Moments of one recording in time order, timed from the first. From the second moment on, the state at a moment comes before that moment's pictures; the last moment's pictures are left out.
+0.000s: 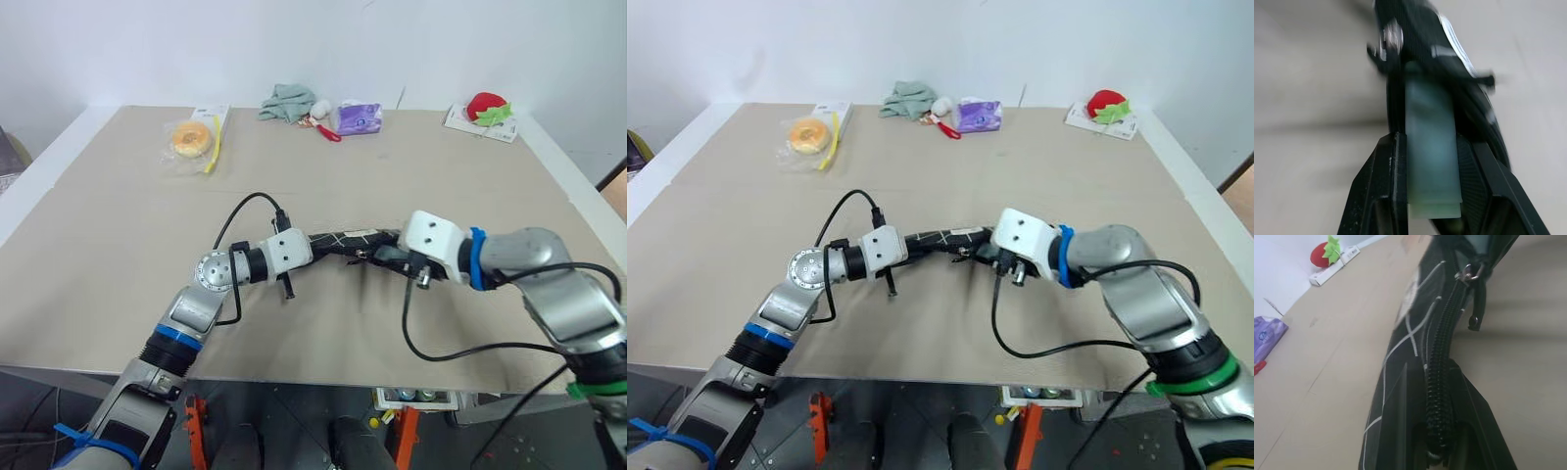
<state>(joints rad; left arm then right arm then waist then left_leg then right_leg) -0.60 0.33 -0.28 0.22 0.04 -0.12 -0.81 -0.59 -0.91 0.27 -0.31 0.09 0.63 0.90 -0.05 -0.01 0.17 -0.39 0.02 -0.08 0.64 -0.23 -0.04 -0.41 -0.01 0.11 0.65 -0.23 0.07</state>
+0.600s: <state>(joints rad) -0.60 0.32 -0.27 0.21 0.02 -0.10 -0.81 -0.58 -0.73 -0.07 -0.36 0.43 0.84 0.87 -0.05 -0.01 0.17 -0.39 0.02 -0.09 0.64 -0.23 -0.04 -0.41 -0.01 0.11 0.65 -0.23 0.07</state>
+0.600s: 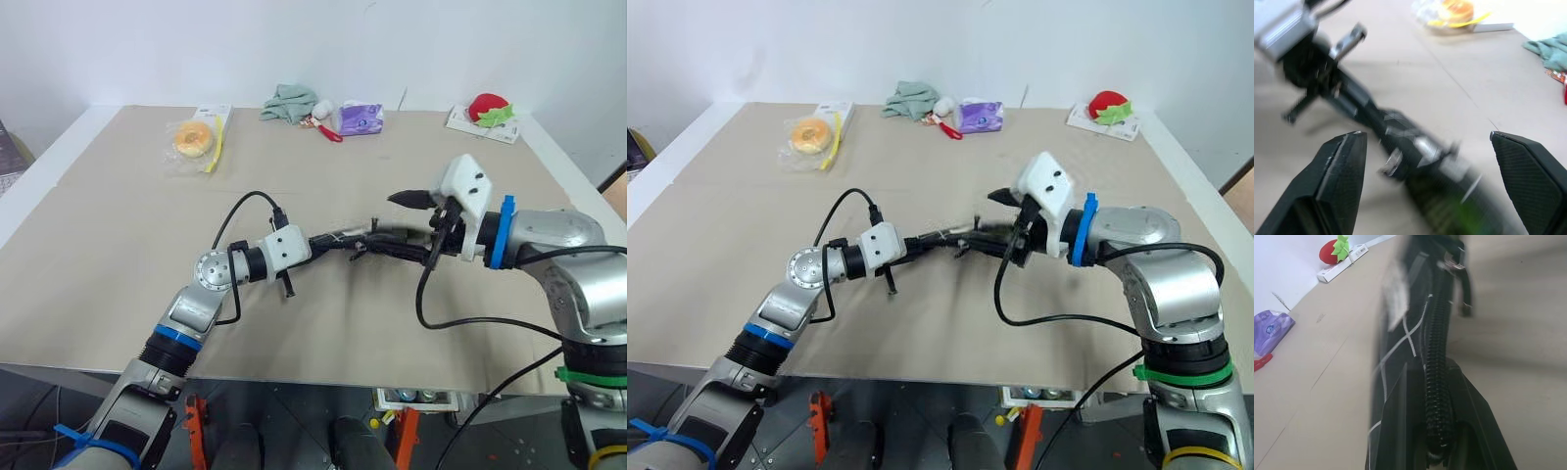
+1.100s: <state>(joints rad) -0.60 0.32 -0.27 0.20 0.02 -0.10 -0.82 -0.50 -0.65 -0.05 -0.29 0.47 0.91 0.77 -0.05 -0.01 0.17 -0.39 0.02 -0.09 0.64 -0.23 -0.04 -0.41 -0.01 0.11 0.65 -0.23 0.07</state>
